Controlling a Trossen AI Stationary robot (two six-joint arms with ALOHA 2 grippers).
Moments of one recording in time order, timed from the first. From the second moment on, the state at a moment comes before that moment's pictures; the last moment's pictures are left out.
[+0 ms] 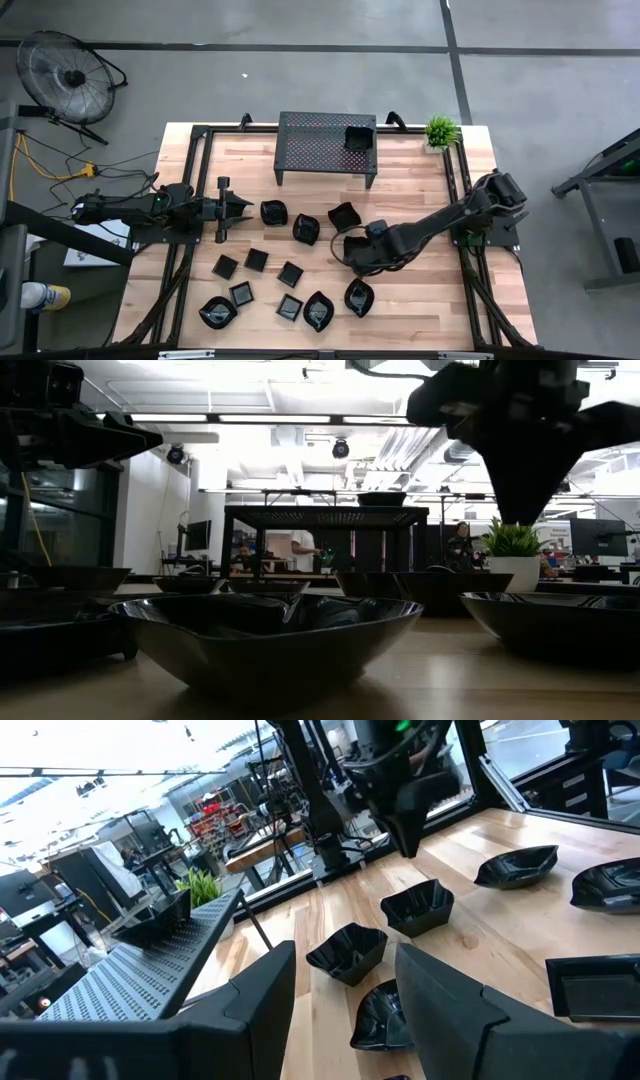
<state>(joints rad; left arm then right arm) -0.03 0.01 0.01 0.01 0.01 0.44 0.40 1.78 1.32 -1.08 0.15 1.72</state>
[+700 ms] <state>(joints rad) -0.03 0.01 0.01 0.01 0.01 0.44 0.37 1.78 1.09 -0.81 0.18 1.78</state>
